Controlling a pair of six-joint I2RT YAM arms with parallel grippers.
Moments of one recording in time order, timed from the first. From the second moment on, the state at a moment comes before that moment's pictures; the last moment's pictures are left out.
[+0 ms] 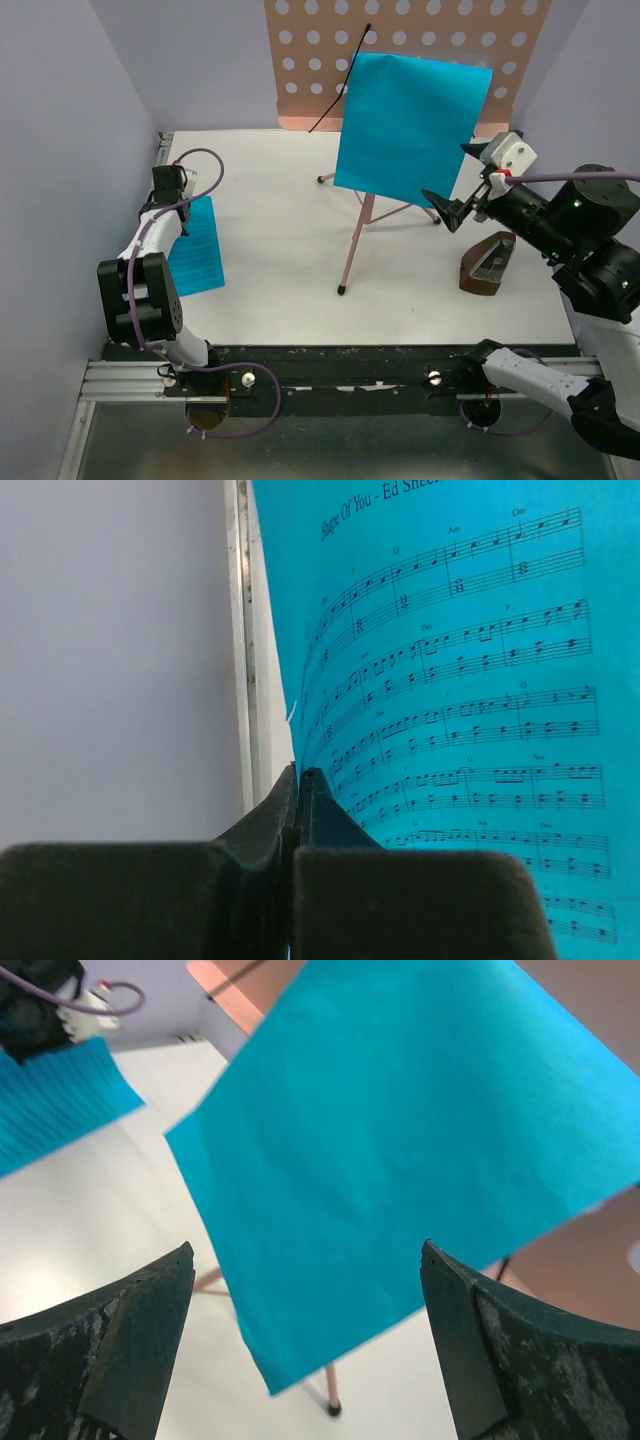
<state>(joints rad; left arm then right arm) 0.17 1.55 1.05 -0.37 -0.30 0.40 0.59 0.96 1.60 -0.64 -0.19 -0.44</state>
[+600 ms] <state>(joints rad) 0.18 1.72 1.05 -0.34 -0.38 0.47 0.23 0.85 1.38 -0.61 0.00 -0.81</state>
